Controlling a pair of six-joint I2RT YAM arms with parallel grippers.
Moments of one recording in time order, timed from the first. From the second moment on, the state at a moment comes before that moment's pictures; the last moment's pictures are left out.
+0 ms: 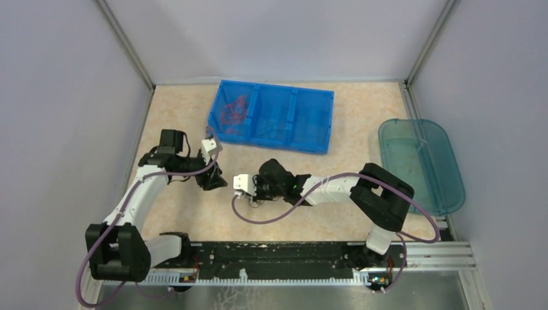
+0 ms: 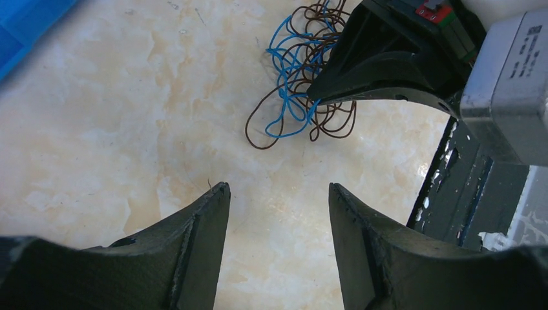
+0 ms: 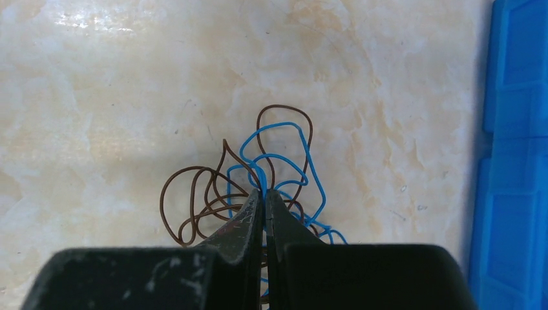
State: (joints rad) left arm -0.06 1.16 0.82 -0.73 0.85 0.71; right arm 1.05 1.72 0.90 0.18 -0.18 -0.60
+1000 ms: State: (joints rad) left arm -0.31 1.56 0.94 -0.57 0.88 0.58; right arm 1.05 1.59 0.66 0.60 -0.15 -0.35
